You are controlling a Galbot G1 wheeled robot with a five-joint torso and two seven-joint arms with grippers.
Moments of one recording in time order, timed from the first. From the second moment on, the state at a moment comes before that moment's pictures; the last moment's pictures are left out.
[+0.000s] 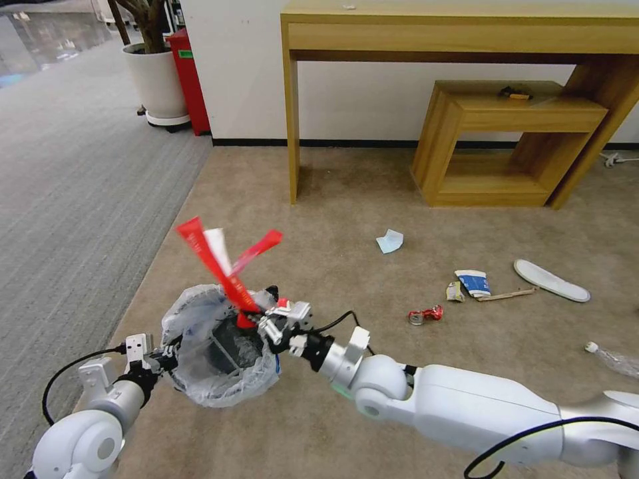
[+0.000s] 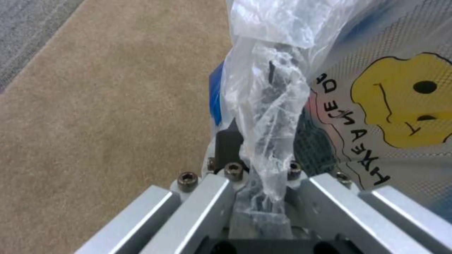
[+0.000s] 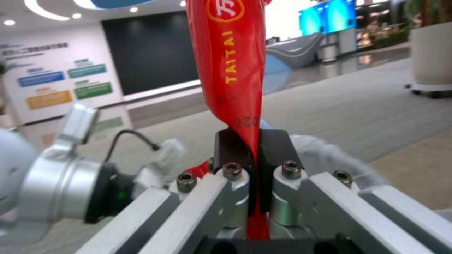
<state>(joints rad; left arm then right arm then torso) 1.59 -0.97 -0.68 -2.01 -0.90 0.38 -0.19 -0.34 0.98 -1.00 1.74 0.95 0.48 0.01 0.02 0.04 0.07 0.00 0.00</state>
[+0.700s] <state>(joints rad) 1.59 -0.98 -0.70 -2.04 -0.95 0.39 -0.24 -0.29 1.10 -1.12 1.68 0.95 0.48 0.04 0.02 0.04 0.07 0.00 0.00</state>
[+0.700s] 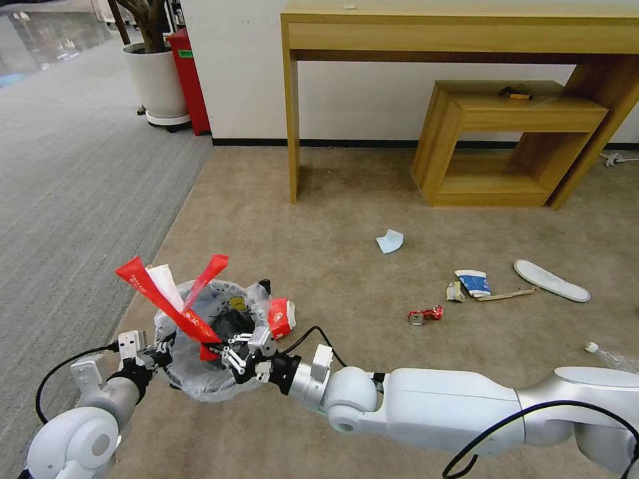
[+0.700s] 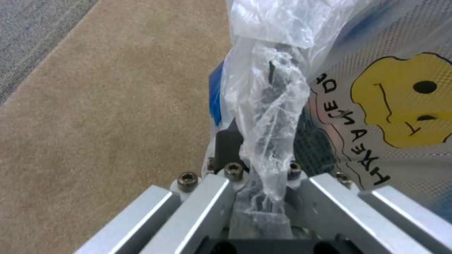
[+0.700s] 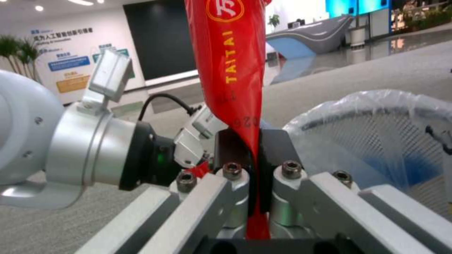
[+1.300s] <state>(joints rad) 1.60 -0.98 -0.71 -2.04 -0.95 0.40 -0.24 -0.29 1.08 -1.12 1.67 0.94 0.47 0.06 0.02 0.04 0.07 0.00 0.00</state>
